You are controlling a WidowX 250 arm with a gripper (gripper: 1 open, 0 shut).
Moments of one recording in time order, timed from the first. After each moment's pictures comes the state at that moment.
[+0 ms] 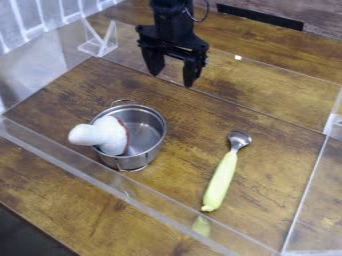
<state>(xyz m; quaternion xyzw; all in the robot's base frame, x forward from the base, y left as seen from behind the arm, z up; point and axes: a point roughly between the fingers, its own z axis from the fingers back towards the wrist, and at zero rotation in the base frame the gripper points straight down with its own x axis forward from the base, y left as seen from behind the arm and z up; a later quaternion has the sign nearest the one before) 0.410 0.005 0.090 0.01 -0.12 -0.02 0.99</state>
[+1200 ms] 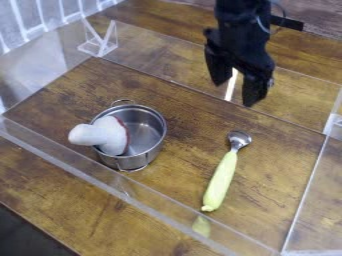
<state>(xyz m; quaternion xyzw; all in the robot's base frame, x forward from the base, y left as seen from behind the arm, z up) 0.394 -0.070 0.130 -0.01 -0.16 -0.21 0.97</state>
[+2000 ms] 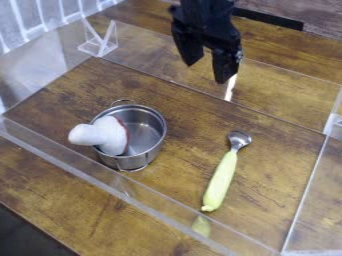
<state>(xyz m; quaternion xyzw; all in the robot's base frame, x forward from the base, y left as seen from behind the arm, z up) 0.386 -0.047 0.125 -0.02 -0.16 -0.15 0.97</state>
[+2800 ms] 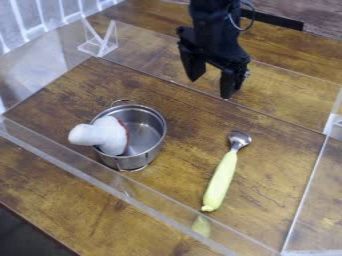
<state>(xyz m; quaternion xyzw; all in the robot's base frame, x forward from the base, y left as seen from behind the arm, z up) 0.406 -0.046 0.108 0.01 -0.15 -0.14 0.98</state>
